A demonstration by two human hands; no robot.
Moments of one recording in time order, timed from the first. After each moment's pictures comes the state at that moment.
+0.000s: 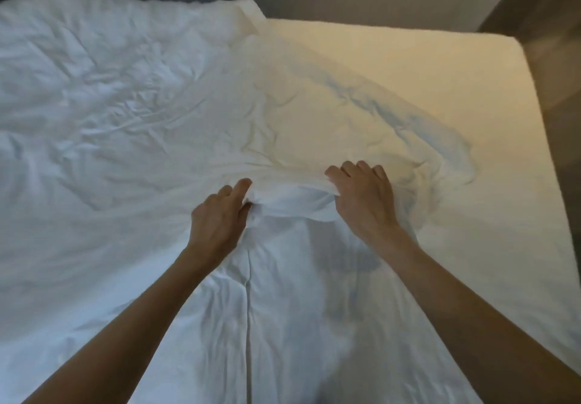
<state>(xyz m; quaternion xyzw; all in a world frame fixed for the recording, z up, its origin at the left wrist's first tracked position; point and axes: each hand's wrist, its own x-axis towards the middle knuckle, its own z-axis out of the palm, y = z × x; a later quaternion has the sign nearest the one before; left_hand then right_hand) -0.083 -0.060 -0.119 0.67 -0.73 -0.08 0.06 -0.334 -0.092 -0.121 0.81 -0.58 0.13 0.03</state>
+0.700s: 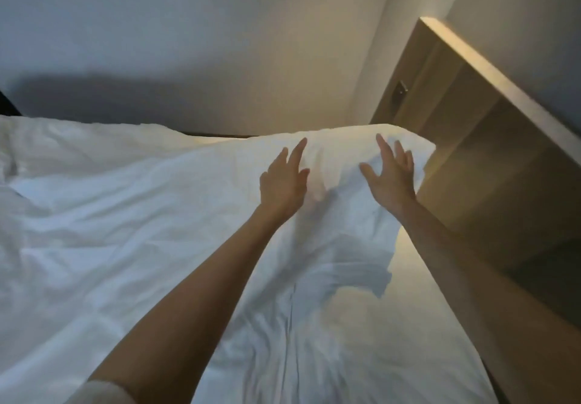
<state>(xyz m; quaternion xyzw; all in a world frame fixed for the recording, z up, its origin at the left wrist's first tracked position) -0.304 -0.237 0.019 0.57 -0.76 -0.22 0.22 -0.511 -0.203 0.036 0.56 -0.79 0.24 -0.09</state>
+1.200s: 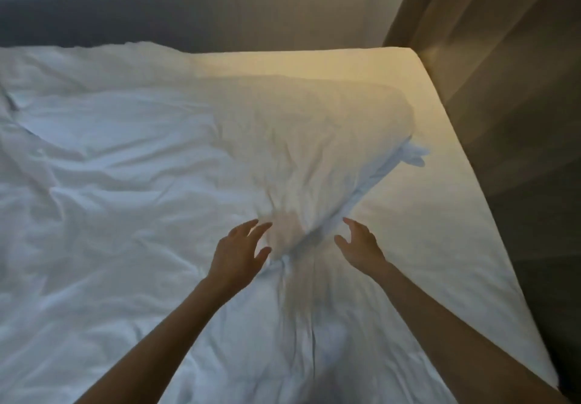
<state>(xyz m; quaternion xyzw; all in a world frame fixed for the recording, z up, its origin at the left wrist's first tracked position) -0.148 -0.051 -0.148 0.55 -0.80 -0.24 -0.02 -0.406 -0.017 -0.176 0.44 -0.79 0.07 -0.42</state>
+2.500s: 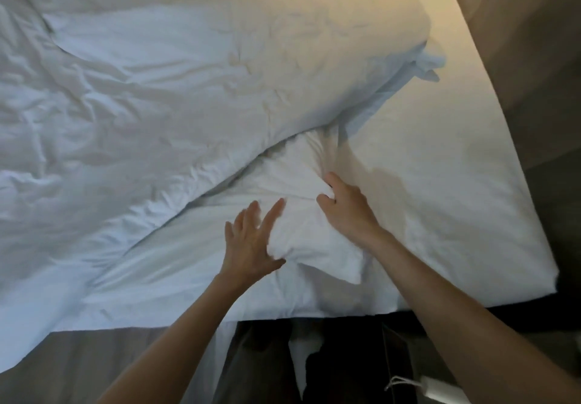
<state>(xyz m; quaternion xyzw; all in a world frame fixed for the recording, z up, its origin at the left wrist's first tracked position) -0.125 0.189 -0.195 0.58 -0.79 -0.18 -0.04 -0.336 0.163 -0.134 0.57 -0.71 0.19 -0.38</state>
